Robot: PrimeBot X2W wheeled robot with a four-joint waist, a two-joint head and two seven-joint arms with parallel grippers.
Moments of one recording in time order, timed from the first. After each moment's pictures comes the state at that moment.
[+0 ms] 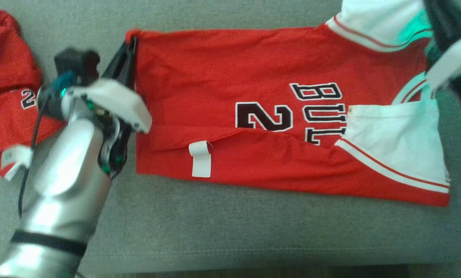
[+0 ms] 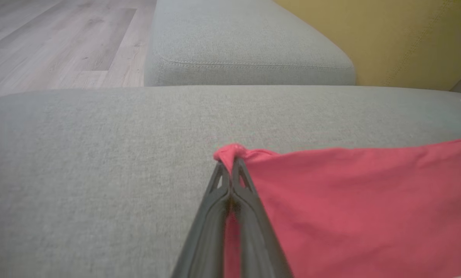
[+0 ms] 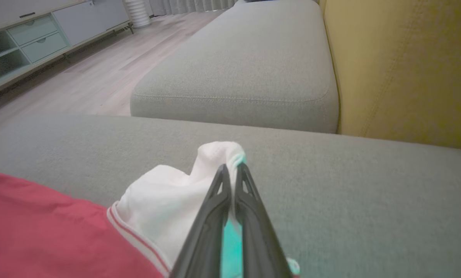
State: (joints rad) left arm -0.74 0.20 -0.47 0.59 -0.49 0.04 -0.15; right arm -0.88 -0.59 0.58 0.53 0.79 0.13 0.05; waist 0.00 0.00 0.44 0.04
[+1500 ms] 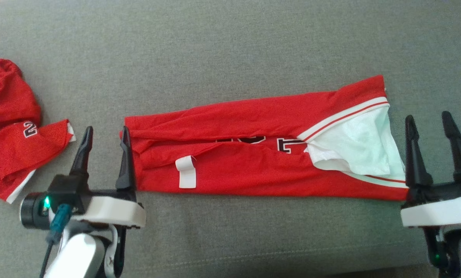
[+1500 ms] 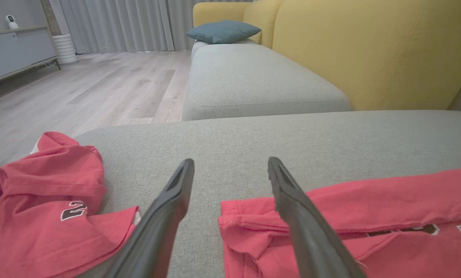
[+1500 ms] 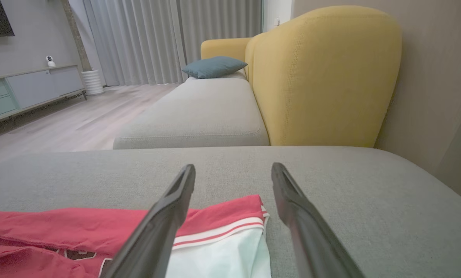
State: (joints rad) left arm -0.12 0.34 -0.44 -0.03 -0.36 0.40 -0.24; right arm 0.02 -0.15 -0.05 -0.17 0.21 0.13 -0.05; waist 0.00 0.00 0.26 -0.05
